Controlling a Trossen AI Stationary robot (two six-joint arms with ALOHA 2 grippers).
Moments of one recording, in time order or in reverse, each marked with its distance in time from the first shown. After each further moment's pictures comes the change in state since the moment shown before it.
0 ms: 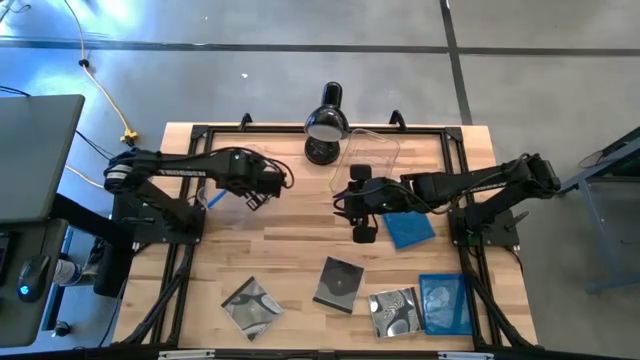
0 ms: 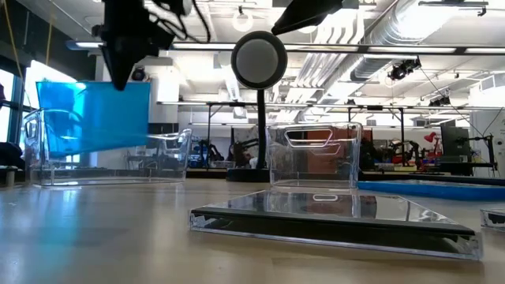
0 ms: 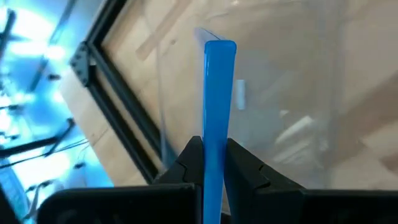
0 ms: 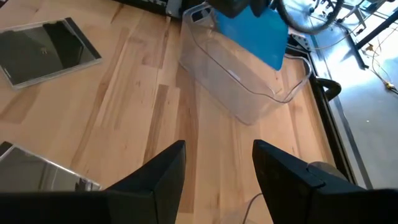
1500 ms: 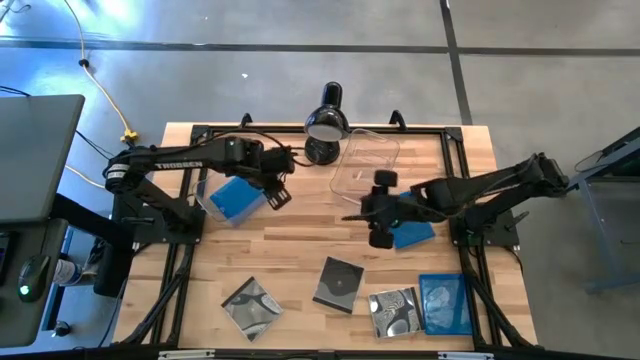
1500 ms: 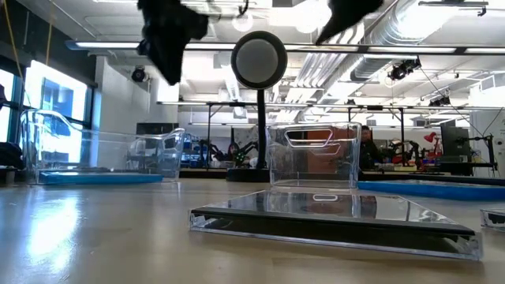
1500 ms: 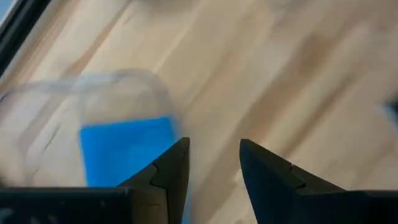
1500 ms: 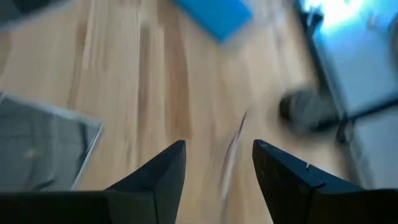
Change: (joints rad) left arm 0.048 0.001 0.113 0.387 0.293 0.349; right arm 0.103 -0.068 0.002 -0.358 0.181 0.276
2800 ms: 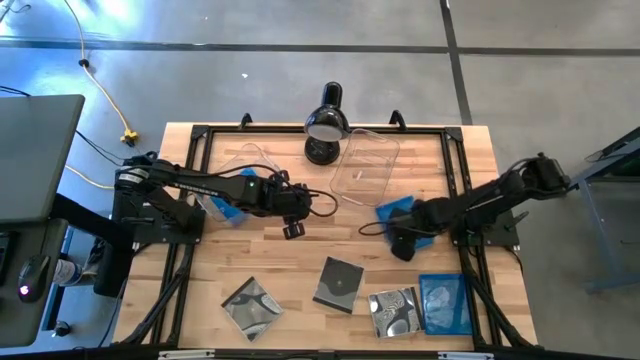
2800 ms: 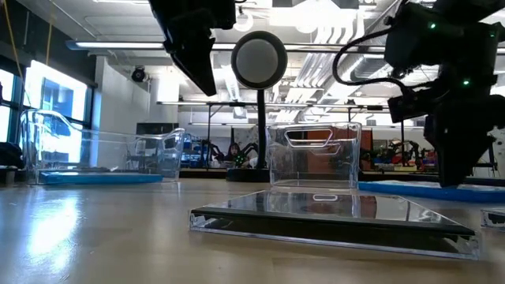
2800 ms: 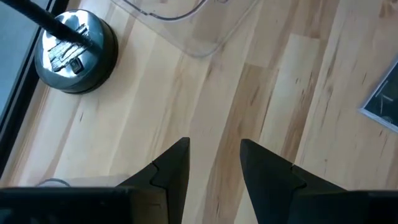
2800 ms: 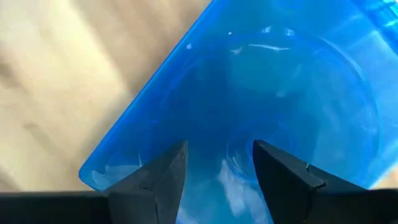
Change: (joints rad) left arm -0.236 0.101 -0.127 0.371 -0.220 0.178; right arm -0.008 -0.001 -0.605 0.072 -0.308 0.629
